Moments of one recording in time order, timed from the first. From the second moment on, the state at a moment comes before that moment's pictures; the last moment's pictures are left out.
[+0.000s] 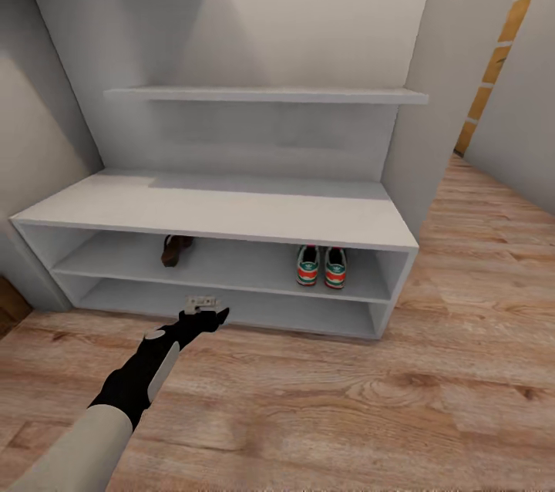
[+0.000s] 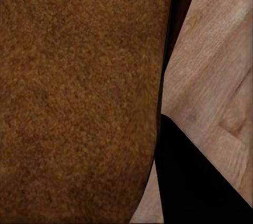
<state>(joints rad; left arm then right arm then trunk) -0.67 0.05 -0.10 -0.76 0.18 0.20 -0.20 -0.58 -0.47 -0.78 -0.99 -0.10 0.67 -0.15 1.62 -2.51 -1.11</state>
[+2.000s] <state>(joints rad) -0.67 0.04 -0.10 -0.76 0.19 0.21 -0.20 -0.58 -0.47 -0.78 -0.99 -0.10 0.67 -0.15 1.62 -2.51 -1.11</state>
